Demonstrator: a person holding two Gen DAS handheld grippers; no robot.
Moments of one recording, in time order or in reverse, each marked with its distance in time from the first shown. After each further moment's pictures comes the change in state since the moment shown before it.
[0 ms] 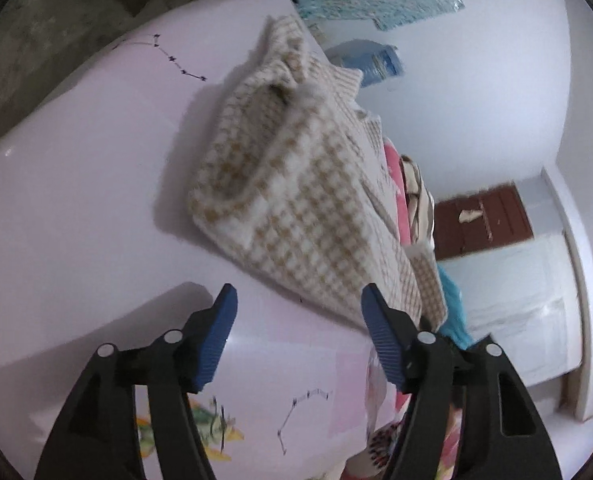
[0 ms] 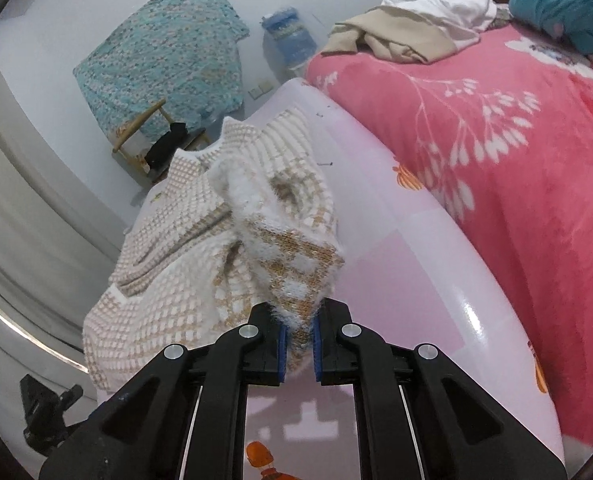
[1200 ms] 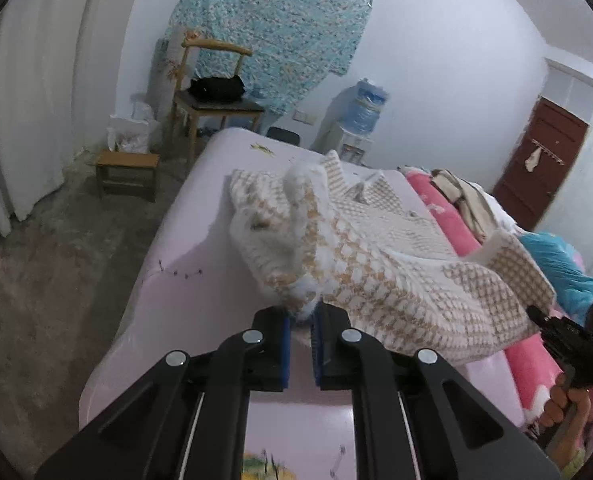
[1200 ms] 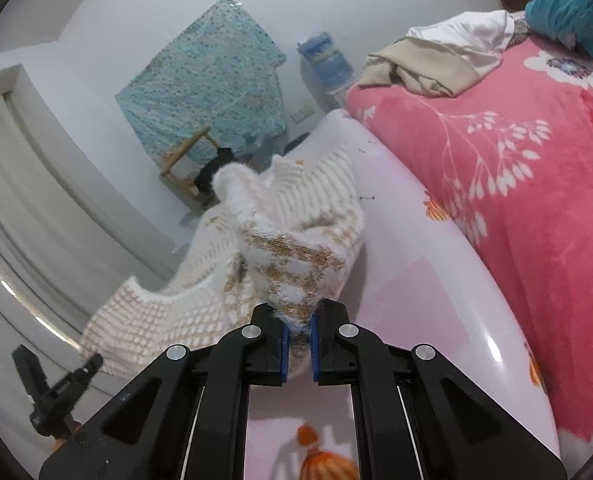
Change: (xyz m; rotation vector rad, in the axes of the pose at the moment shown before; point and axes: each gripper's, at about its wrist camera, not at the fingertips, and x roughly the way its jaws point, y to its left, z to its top) left arm -0.054 -0.120 -0.012 0.571 -0.313 0.397; right arm -0.074 0.000 -0.001 0.010 -0.073 0.190
